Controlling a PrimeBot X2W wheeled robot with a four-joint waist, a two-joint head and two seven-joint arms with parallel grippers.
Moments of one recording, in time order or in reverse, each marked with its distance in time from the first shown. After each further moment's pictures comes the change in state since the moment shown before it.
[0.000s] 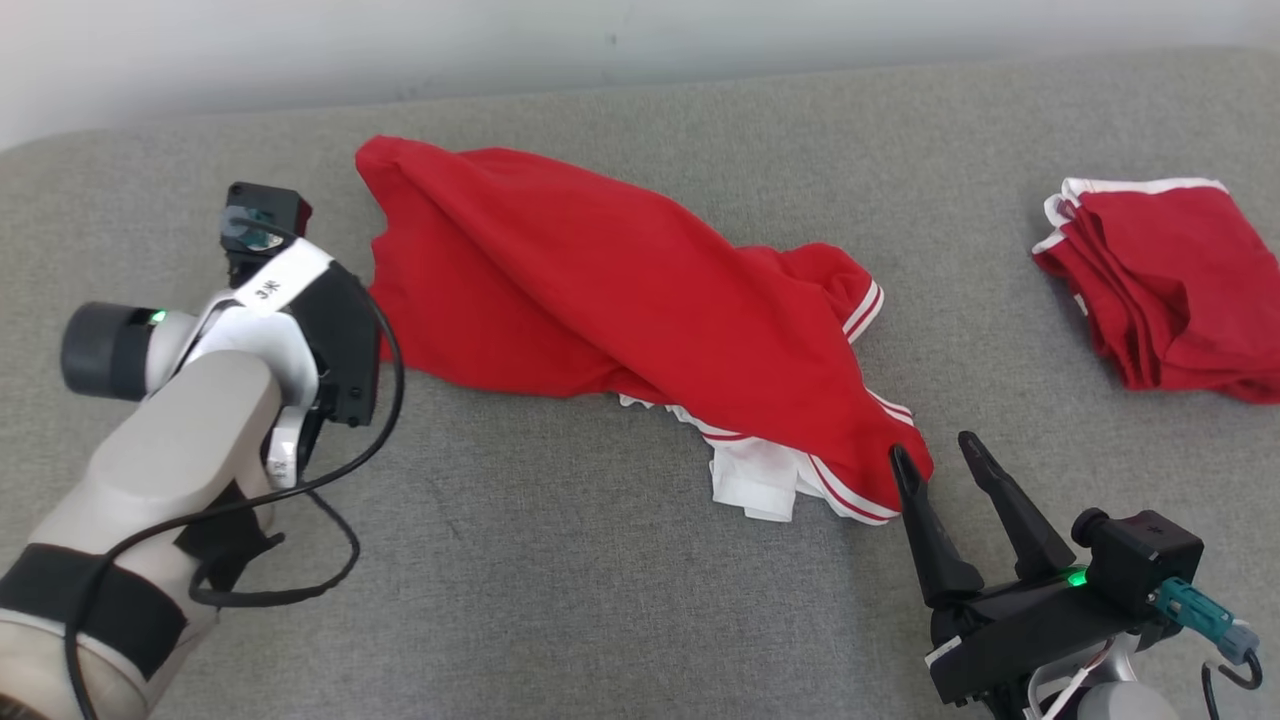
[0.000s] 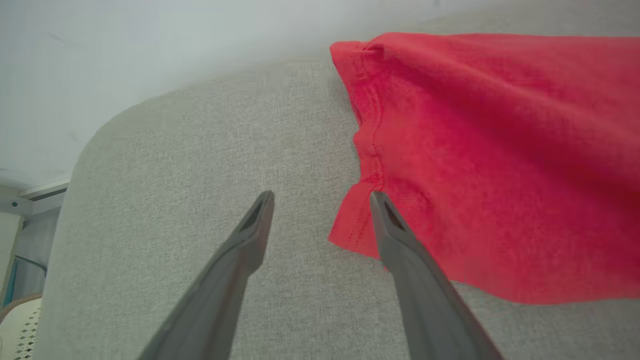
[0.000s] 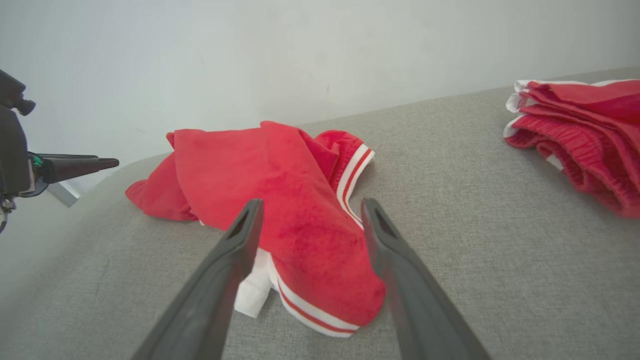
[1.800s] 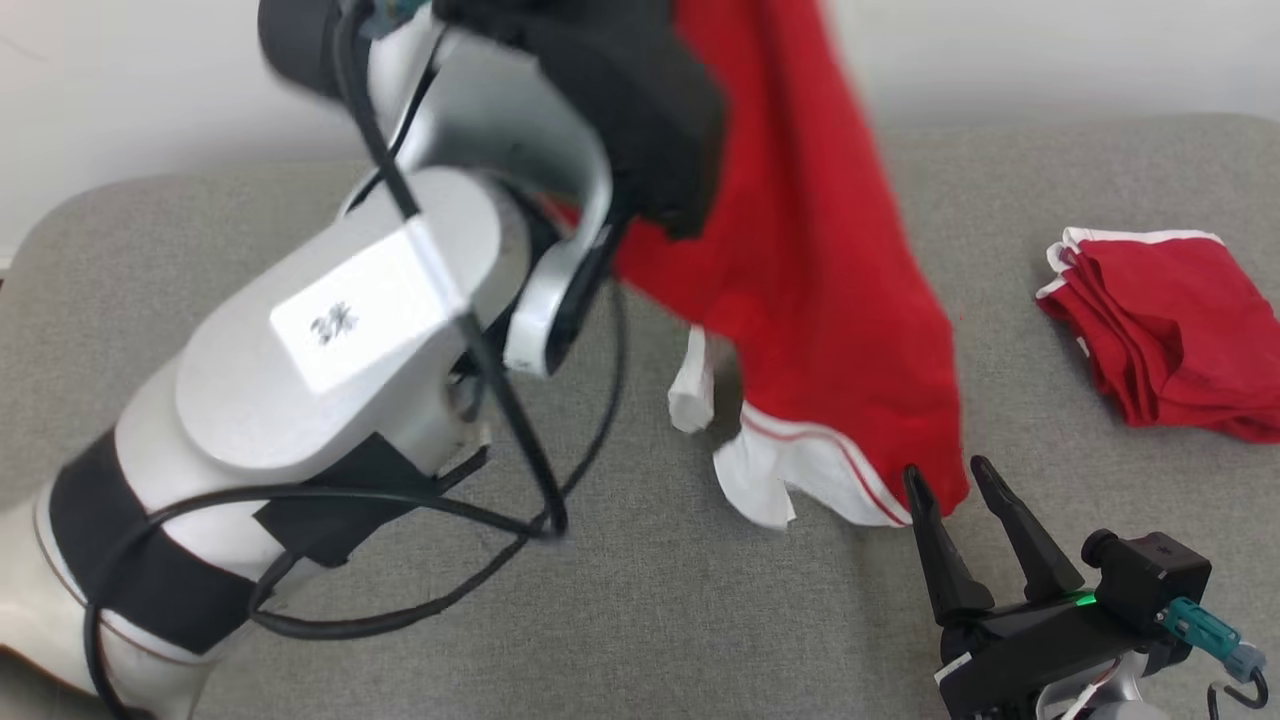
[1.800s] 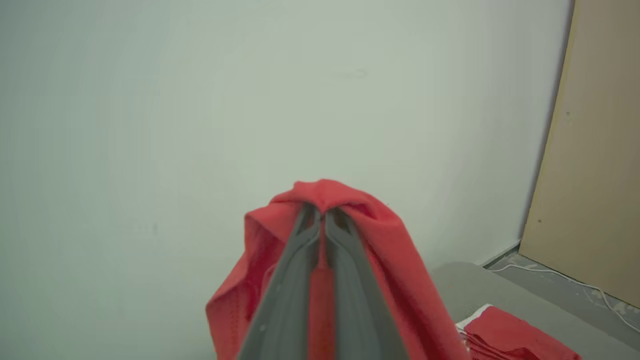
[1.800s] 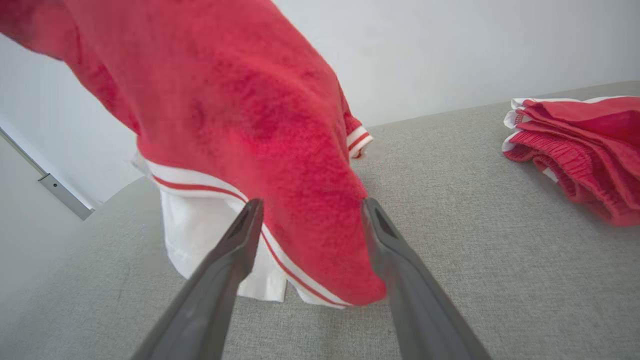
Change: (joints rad) left arm -0.200 -0.072 0.138 -0.824 0.086 0.256 -0.039; right arm 0.031 0.000 -0.020 0.021 0.017 0.000 -0.012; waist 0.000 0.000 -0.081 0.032
